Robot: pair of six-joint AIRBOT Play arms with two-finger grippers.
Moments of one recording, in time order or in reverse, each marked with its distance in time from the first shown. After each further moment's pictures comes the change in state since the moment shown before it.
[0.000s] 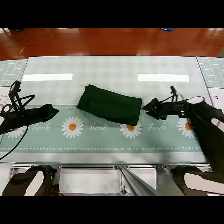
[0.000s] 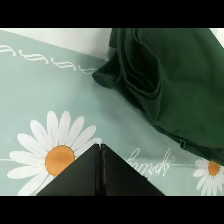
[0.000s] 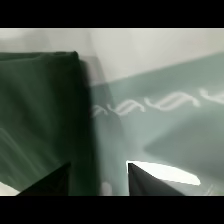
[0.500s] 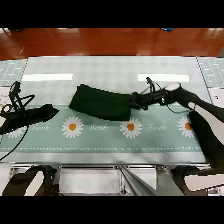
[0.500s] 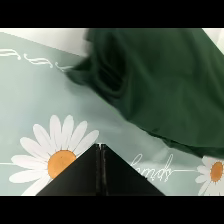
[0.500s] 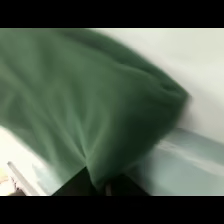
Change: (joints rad) left arm -0.002 -0.002 -0.011 0.000 0.026 -0.004; right arm 0.229 -0.208 0.363 0.019 0.124 -0.026
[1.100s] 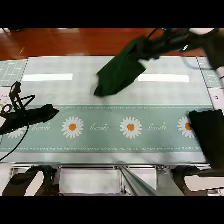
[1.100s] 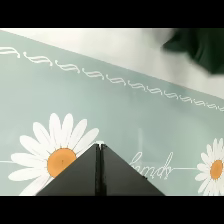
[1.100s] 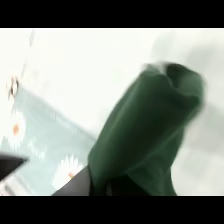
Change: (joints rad) left arm 0.000 0.000 0.000 0.000 -0.011 0.000; right arm -0.047 0.052 0.784 -0.312 0.233 0.285
